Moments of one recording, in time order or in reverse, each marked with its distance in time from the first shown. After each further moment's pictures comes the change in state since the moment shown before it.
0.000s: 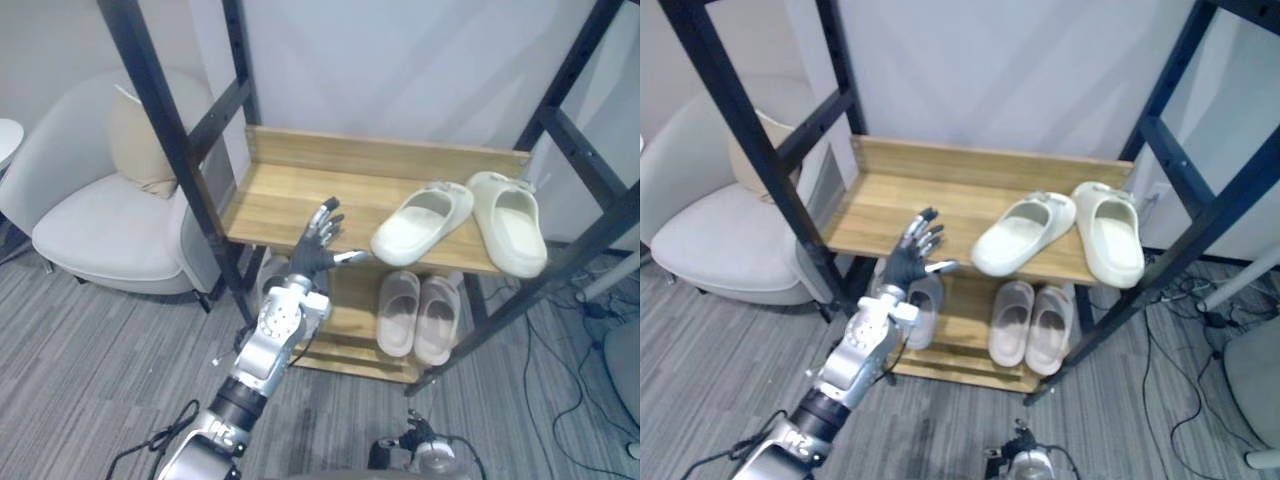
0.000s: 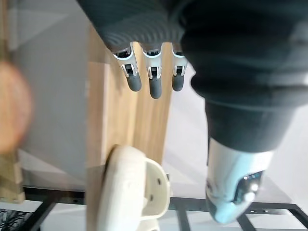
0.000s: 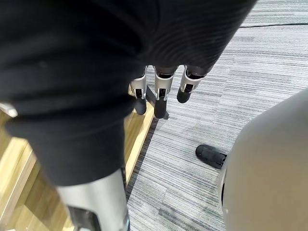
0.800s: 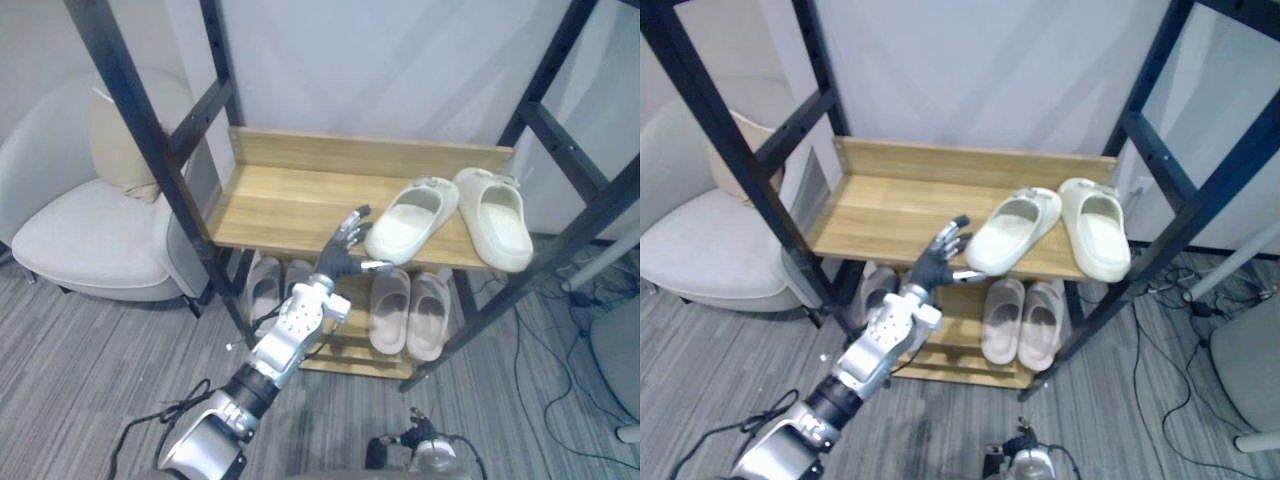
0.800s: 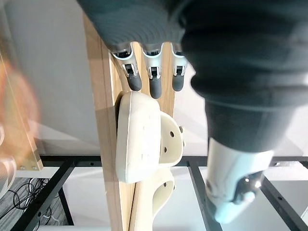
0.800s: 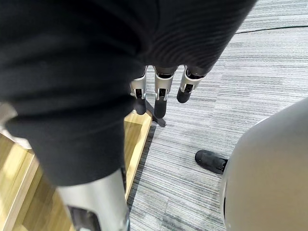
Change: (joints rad) left arm -0.119 -0.004 -0.163 0.116 0.006 -0.021 0.000; right arm -0.002 0.005 -0.032 -0.004 0.001 0.001 -0.029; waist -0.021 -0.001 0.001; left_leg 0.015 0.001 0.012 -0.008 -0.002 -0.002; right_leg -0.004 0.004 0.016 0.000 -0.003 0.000
